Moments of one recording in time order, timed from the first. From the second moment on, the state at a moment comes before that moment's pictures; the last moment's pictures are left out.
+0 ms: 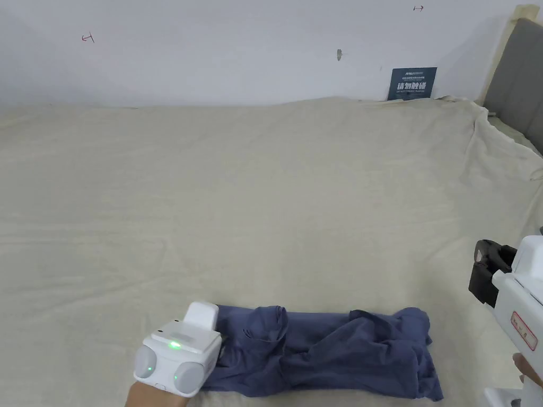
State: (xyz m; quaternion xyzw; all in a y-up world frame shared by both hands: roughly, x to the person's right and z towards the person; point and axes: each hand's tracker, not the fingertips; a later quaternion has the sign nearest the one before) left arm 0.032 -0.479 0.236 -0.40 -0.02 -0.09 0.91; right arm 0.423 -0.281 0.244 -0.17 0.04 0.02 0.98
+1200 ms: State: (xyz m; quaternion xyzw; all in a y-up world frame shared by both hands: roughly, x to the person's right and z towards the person) left arm 0.021 -0.373 0.229 -0.36 -0.14 0.13 0.91; right arm 0.439 -0.275 0.249 -0.17 0.03 0.01 0.99
